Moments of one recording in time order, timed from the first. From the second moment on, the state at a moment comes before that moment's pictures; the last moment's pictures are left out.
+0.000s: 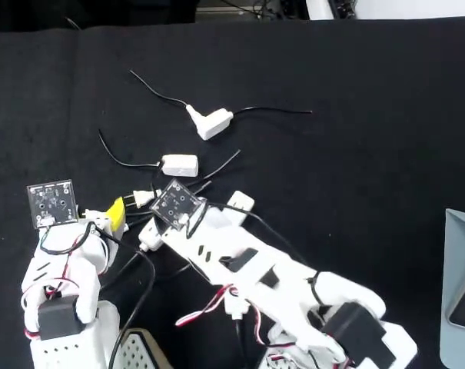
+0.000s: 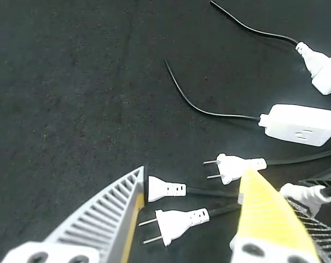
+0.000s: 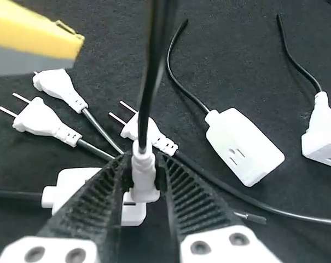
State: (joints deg) left arm -15.6 -103.7 82.5 64.1 -2.1; right arm -44.3 -17.1 76.4 -18.9 13.5
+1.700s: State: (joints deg) left arm -15.6 -103.7 82.5 64.1 -2.1; right arm -46.1 -17.1 74.9 -9.5 5.8
